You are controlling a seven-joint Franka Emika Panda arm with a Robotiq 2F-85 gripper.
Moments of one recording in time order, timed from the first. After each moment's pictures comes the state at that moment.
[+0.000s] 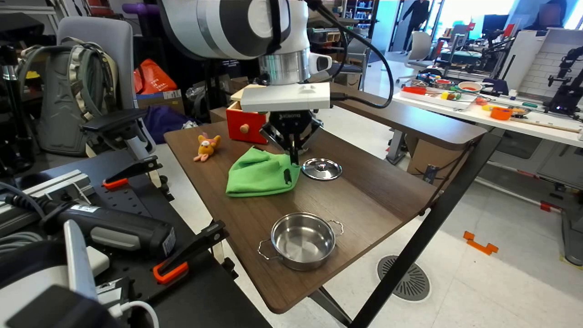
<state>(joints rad) -0.09 0.50 -0.01 -2.21 -0.26 2.84 -0.58</state>
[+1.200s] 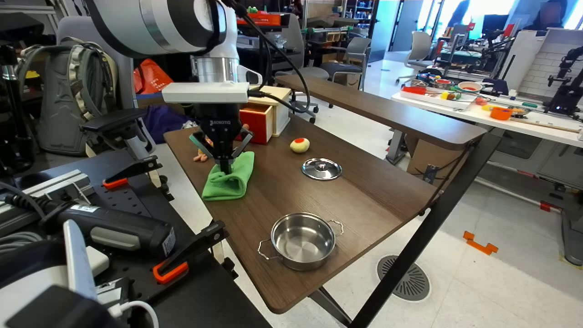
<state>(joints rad) 0.11 0.43 0.01 -2.34 -0.42 2.59 -0.31</state>
